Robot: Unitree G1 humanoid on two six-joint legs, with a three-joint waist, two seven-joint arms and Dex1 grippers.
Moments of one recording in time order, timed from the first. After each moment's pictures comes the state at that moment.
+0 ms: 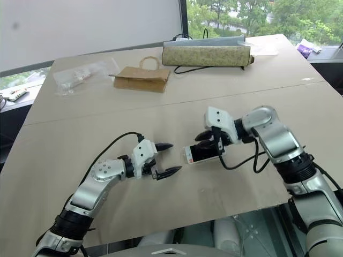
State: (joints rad) left arm -0.13 0.52 -0.20 -0.12 -0.20 0.17 -0.88; right arm -0.64 -0.61 0.33 -0.12 0.18 0.58 1.29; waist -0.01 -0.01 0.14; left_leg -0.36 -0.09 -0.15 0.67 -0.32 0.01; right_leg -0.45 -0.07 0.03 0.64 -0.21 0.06
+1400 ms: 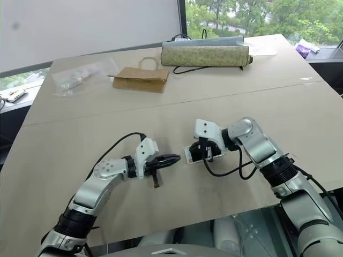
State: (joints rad) left arm -0.15 0.49 -0.20 -0.12 -0.26 0.26 -0.92; right arm -0.67 -0.52 0.46 0.06 0.05 0.45 1.19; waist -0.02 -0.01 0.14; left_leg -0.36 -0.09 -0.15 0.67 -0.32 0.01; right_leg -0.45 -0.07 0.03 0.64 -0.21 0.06
